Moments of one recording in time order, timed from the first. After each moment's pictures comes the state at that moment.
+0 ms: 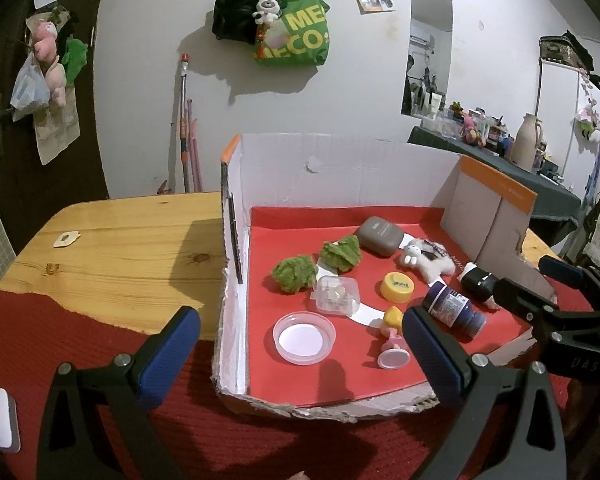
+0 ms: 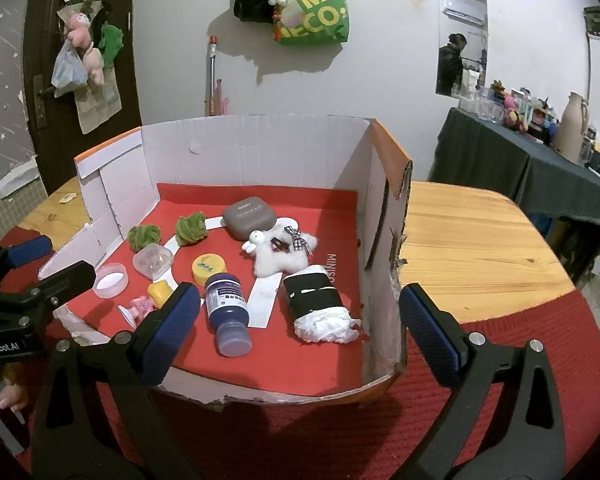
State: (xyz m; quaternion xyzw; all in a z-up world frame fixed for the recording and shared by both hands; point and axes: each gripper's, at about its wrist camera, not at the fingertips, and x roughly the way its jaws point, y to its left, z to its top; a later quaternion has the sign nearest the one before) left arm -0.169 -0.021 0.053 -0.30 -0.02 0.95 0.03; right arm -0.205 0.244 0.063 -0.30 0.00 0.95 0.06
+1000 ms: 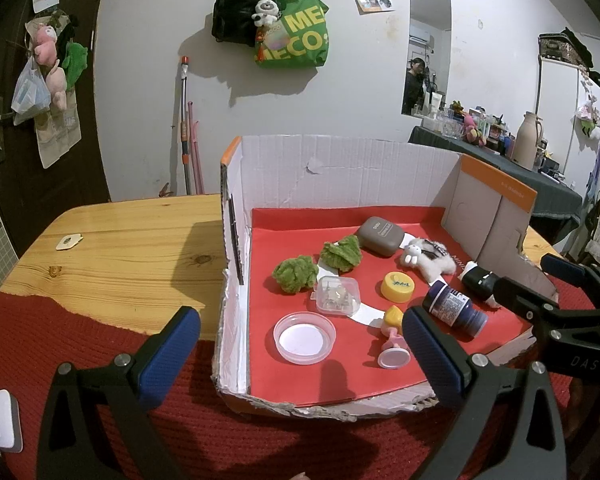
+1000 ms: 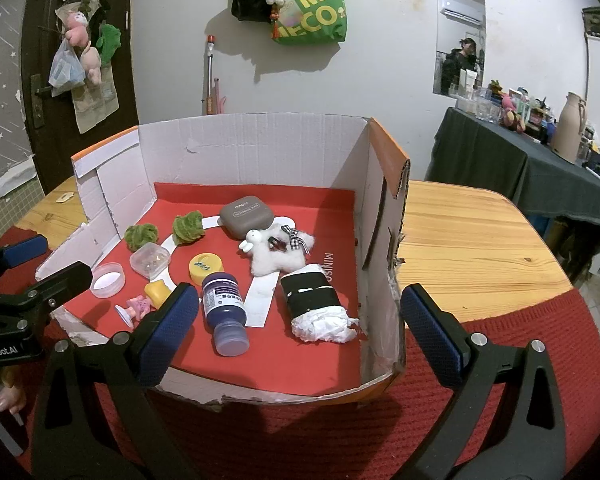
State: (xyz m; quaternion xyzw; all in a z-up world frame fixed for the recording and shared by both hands) left arm -0.168 -0.021 0.053 -0.29 -0.02 0.96 0.03; right arm -0.207 0.245 0.062 -0.30 0.00 0.95 0.06
